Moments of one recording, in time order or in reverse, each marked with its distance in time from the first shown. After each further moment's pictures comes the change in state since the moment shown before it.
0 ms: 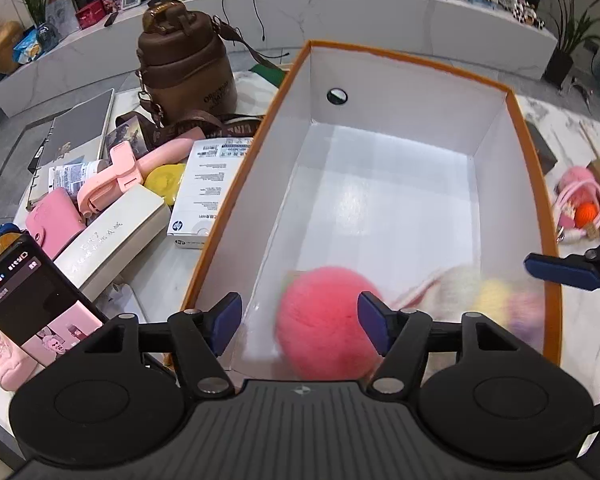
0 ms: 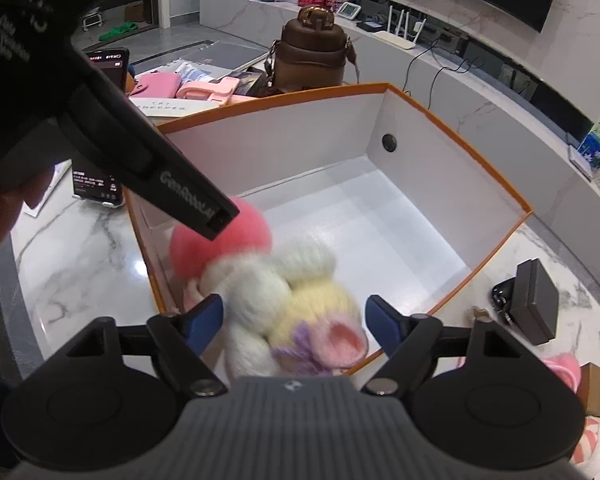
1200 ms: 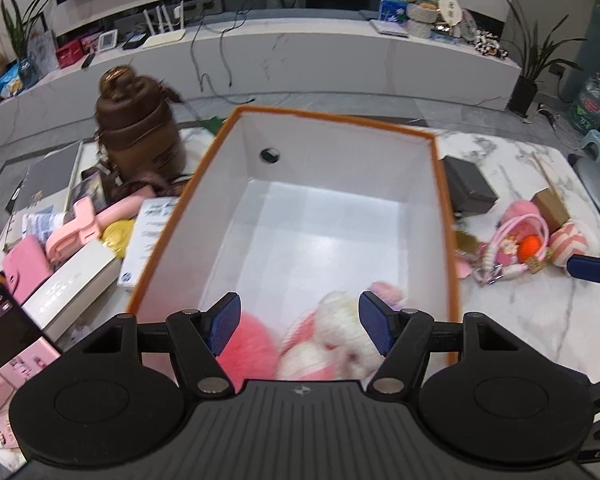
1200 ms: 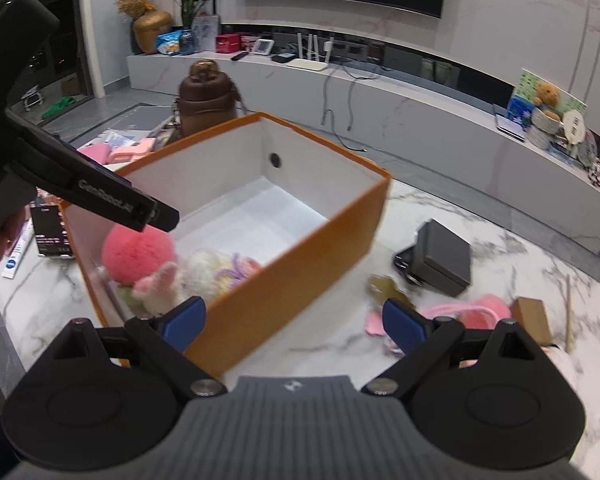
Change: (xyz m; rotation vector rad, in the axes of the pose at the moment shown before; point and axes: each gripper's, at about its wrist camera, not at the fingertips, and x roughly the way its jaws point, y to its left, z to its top) left arm -0.029 -0.054 0.009 0.027 -0.139 -0.076; right arm -0.072 -0.081 -0.051 0.245 -0.106 -0.096
